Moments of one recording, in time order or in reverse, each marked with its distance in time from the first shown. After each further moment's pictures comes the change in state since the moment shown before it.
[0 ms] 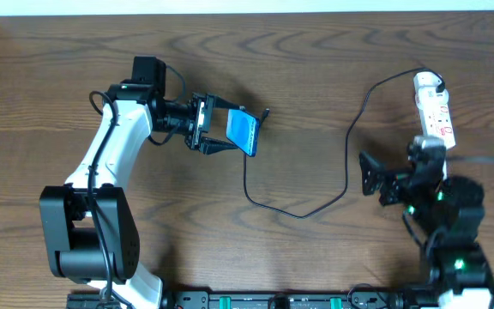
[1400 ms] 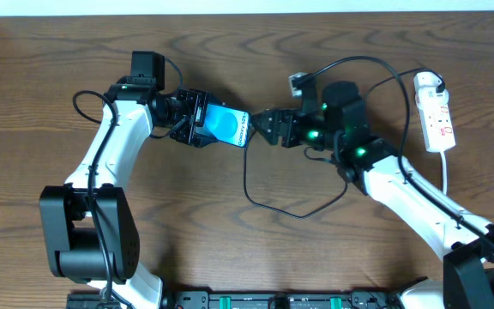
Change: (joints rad) left arm 0.000 0.000 0.000 0.129 -0.455 -0.188; right arm 0.462 0.885 0.477 0.367 -0.275 0.494
